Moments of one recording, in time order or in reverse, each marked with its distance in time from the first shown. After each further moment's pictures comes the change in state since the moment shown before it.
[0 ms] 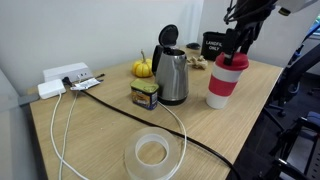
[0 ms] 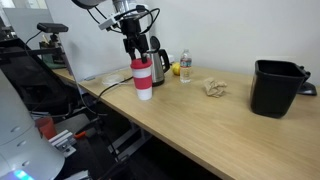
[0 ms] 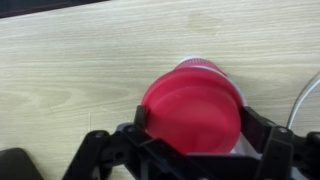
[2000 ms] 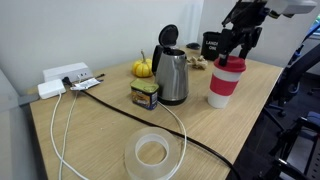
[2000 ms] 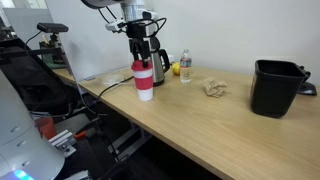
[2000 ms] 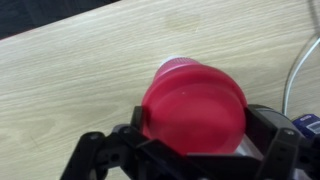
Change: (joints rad) arm -0.003 0.047 -0.064 0.003 0.166 0.049 -0.023
